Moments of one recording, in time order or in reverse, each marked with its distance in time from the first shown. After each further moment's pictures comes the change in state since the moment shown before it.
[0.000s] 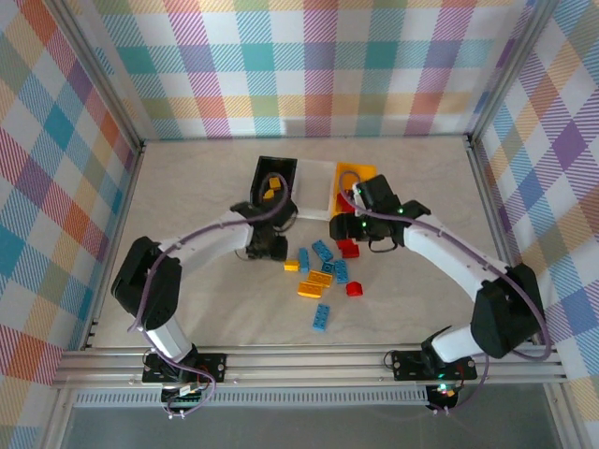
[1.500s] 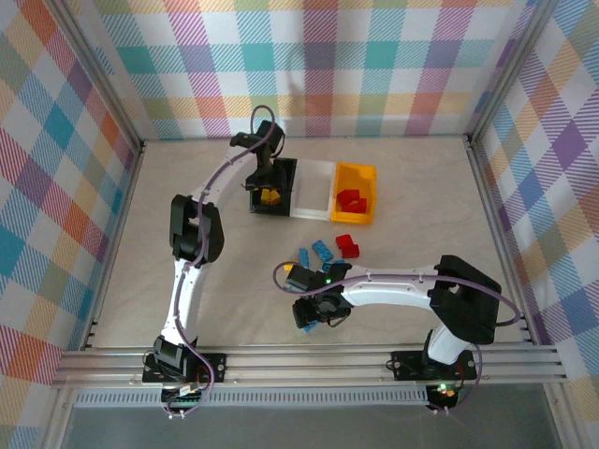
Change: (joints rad) left arm 0.269 0.659 0.962 -0.230 0.035 0.148; right arm 0.648 0.222 -0.095 -0.077 0.184 0.443
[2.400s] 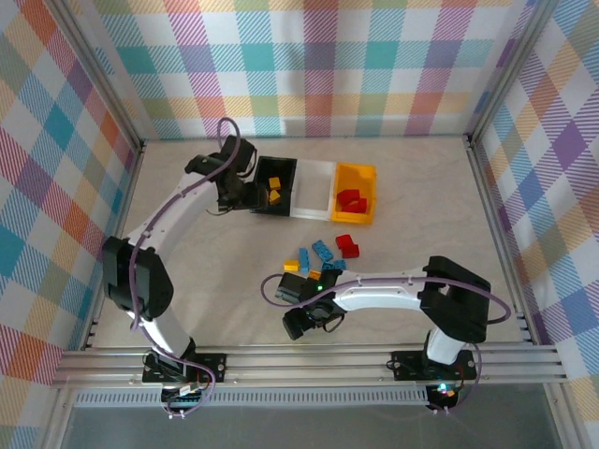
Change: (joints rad) left arm -0.018 -0.663 -0.679 0.107 0.027 -0.031; right arm 0.051 0.058 0.031 0.031 -0.040 -0.175
